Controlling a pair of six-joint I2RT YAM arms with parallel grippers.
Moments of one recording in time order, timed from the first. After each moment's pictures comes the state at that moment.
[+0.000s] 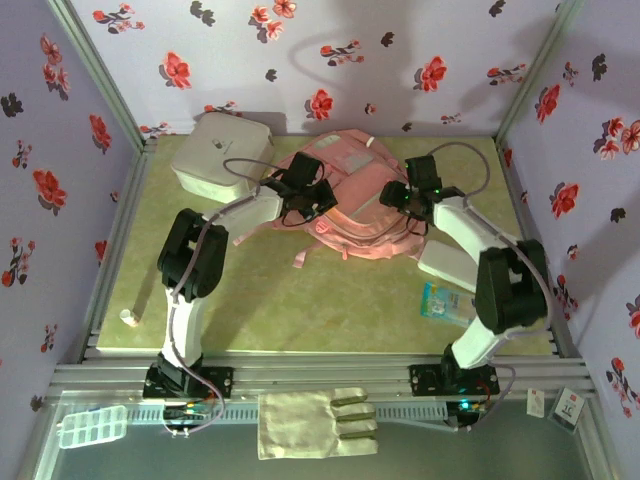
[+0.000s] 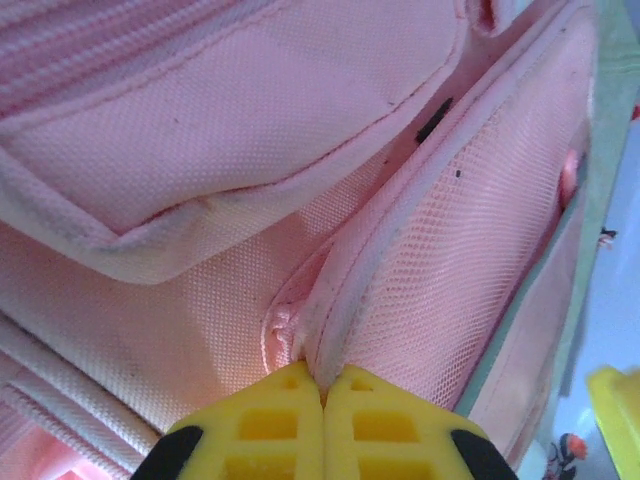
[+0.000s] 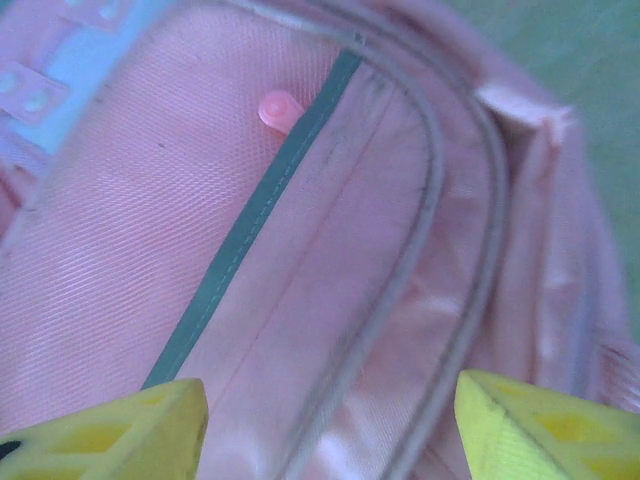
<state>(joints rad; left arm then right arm) -0.63 2.06 1.59 -0.34 0.24 -1.05 0.26 1.62 1.16 -0.42 -0.01 0.58</state>
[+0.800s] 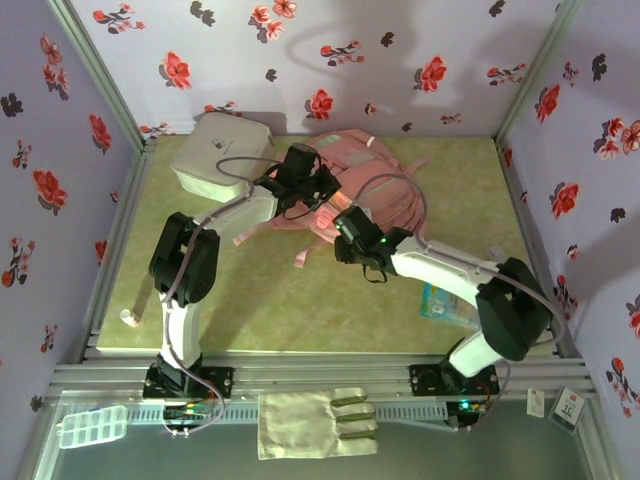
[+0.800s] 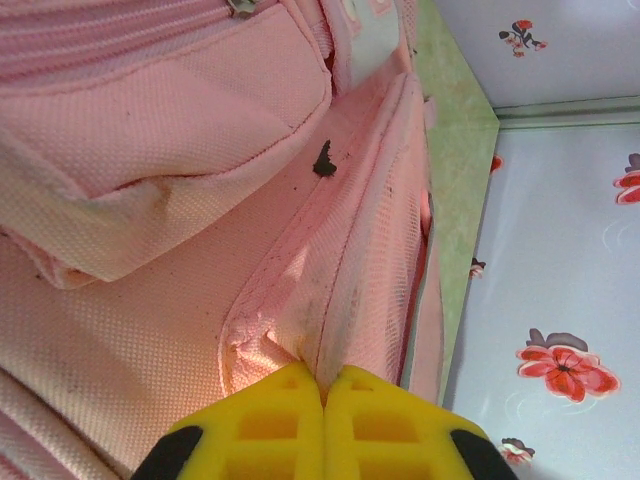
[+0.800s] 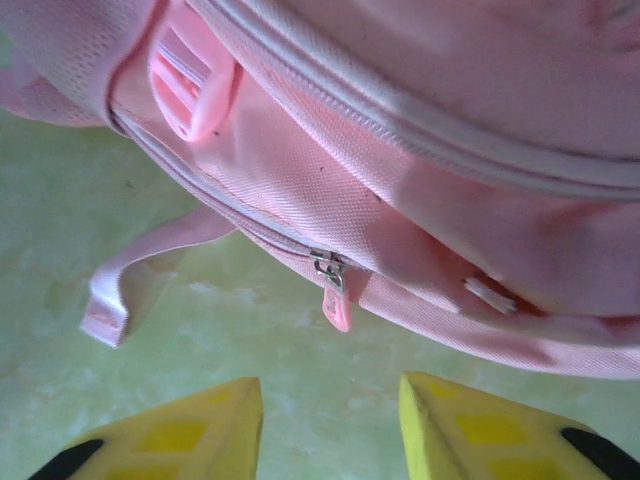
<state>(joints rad) -0.63 2.00 1.57 -0.20 0.24 -1.18 0.79 1.56 1.00 -0.44 0.22 0.63</state>
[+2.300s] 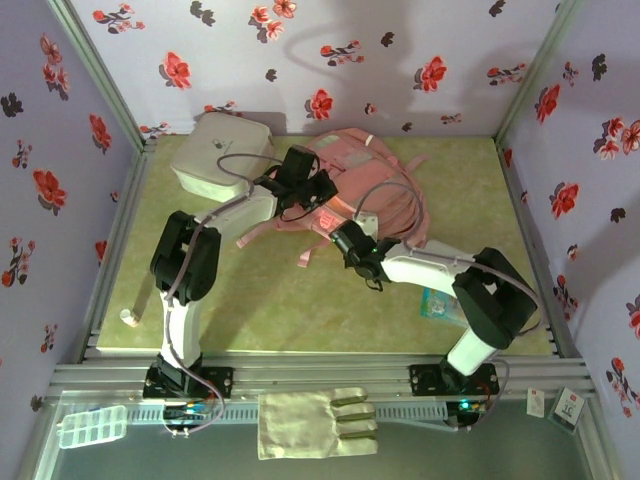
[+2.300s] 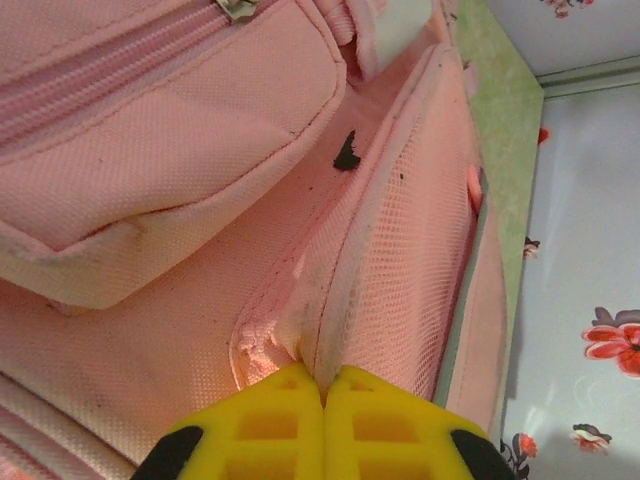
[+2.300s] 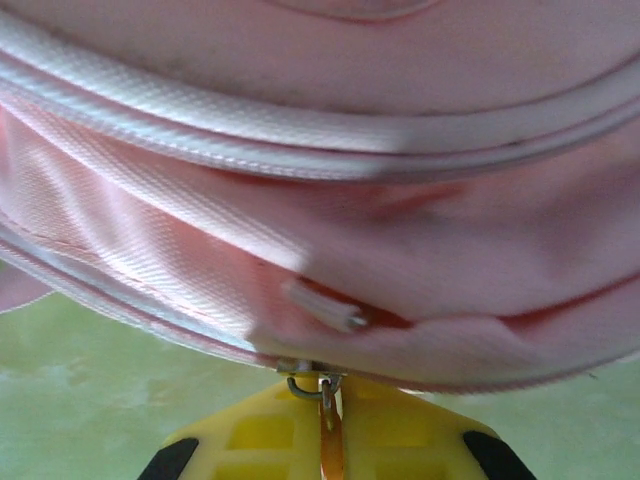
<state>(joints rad) -0.61 2.02 1.57 -0.25 0.24 -1.03 0.80 1.61 0.91 -0.36 0.49 0.67</state>
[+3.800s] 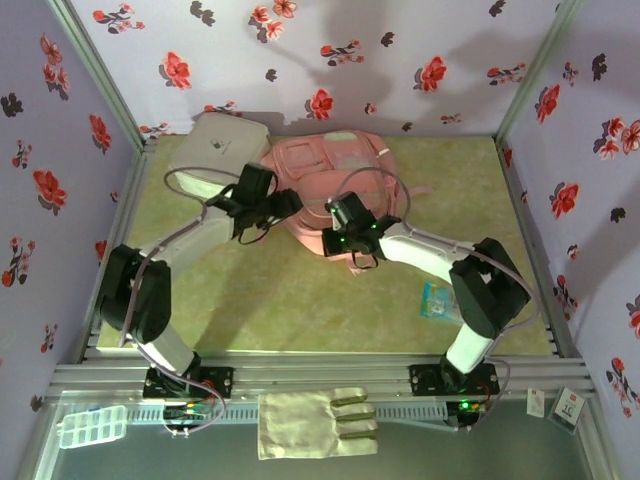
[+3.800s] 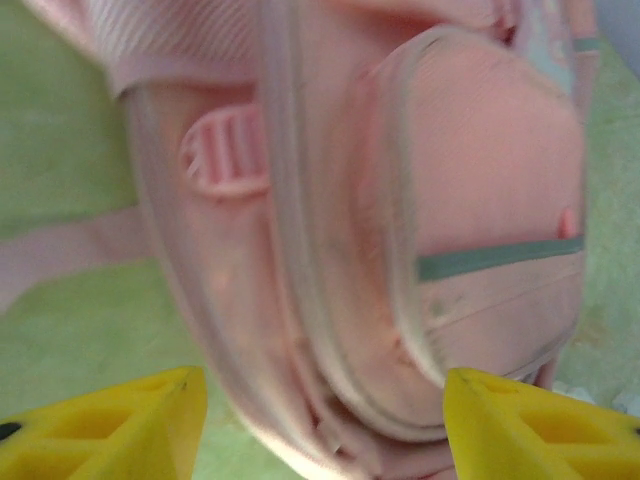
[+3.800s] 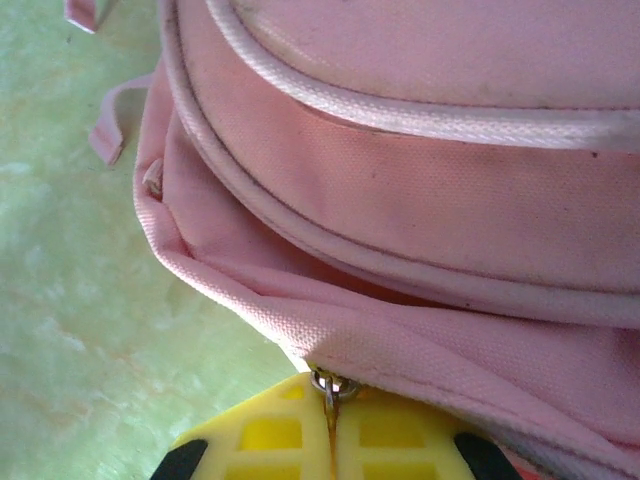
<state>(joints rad) -0.52 1.63 1.15 -0.34 0.11 -0.88 0.73 1.70 1.11 -0.32 -0.10 0.45</state>
